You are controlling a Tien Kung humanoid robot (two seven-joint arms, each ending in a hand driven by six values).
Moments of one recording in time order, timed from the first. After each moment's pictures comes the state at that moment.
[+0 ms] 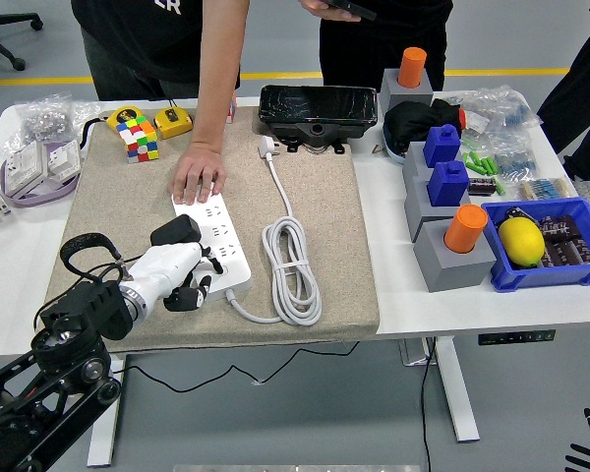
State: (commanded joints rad) left arm -0.21 0.28 -0.96 -1.55 2.11 -0.17 0.44; right arm 0.20 -0.11 1.63 0.18 -1.22 -0.09 -0.11
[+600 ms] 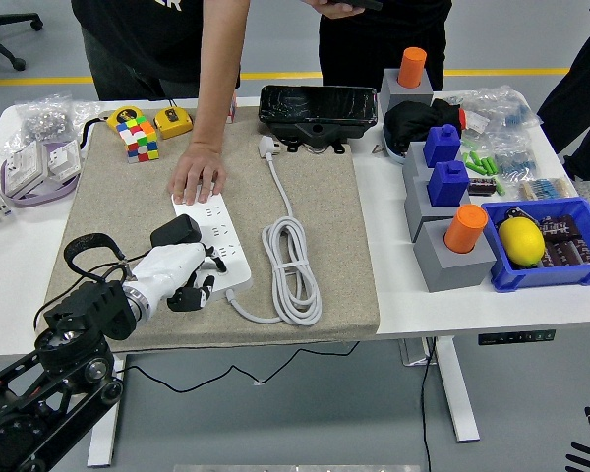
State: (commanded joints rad) left arm -0.21 0.27 -0.95 -1.53 2.10 -0.16 0.43; right arm 0.20 -0.11 1.63 0.18 -1.22 -0.09 -0.11
